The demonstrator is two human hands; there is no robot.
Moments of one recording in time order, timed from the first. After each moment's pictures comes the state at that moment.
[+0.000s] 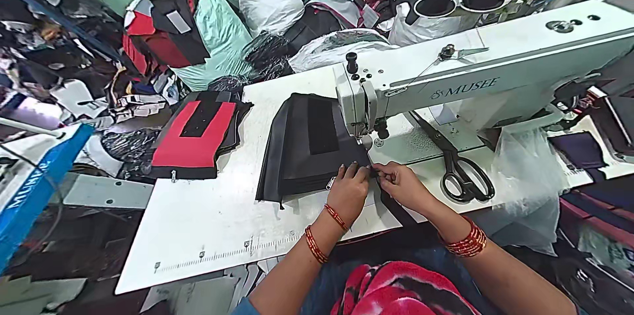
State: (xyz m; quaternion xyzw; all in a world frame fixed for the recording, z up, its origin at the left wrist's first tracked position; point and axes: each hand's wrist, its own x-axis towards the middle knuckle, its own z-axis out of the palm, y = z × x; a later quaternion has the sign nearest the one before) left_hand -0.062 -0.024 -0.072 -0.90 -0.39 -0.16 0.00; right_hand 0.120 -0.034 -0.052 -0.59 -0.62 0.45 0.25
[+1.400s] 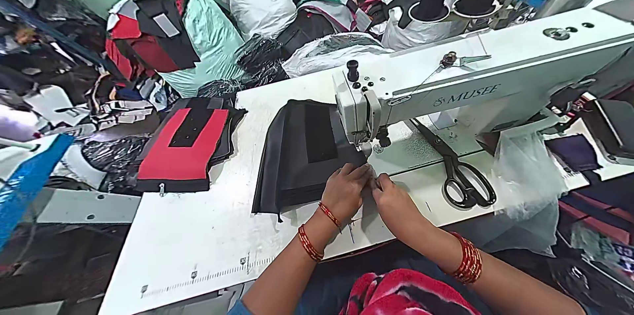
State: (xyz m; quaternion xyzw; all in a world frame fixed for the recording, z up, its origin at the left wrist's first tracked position) left_hand -0.073 0.006 -0.068 -0.92 -0.35 -0.19 -0.06; right_hand 0.075 -0.060 -0.051 -0.63 -0.75 0.14 0.14
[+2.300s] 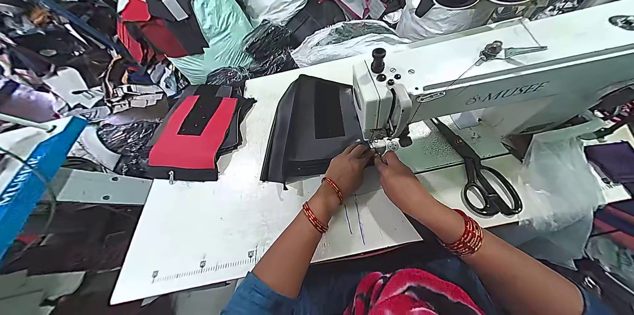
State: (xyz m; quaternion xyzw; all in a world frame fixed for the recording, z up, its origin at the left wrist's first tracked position) left_hand -0.081 0.053 -0.060 -0.89 -0.40 -0.11 -0.17; right_hand 0.074 -0.002 -0.034 -0.64 -0.71 0.27 0.06
